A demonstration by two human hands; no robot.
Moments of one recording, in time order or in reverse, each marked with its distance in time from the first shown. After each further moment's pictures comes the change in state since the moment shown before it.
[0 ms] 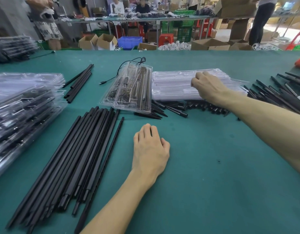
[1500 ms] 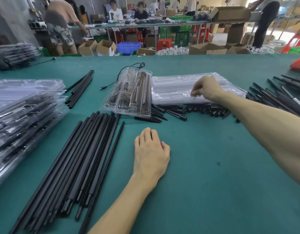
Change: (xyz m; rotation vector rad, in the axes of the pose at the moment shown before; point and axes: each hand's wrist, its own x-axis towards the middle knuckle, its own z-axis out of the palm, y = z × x) left_hand 0.000 -0.002 -0.002 0.011 -0.009 0.008; right_hand 0.009 0.010 0.001 0.788 -0.089 0.395
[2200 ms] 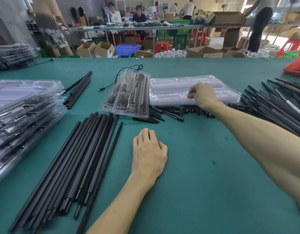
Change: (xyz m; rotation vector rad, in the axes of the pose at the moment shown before) left_hand -0.001 0.003 -0.002 -0.017 -0.007 -0.009; right_hand -0.015 -0.008 0.019 -0.102 0.159 0.118
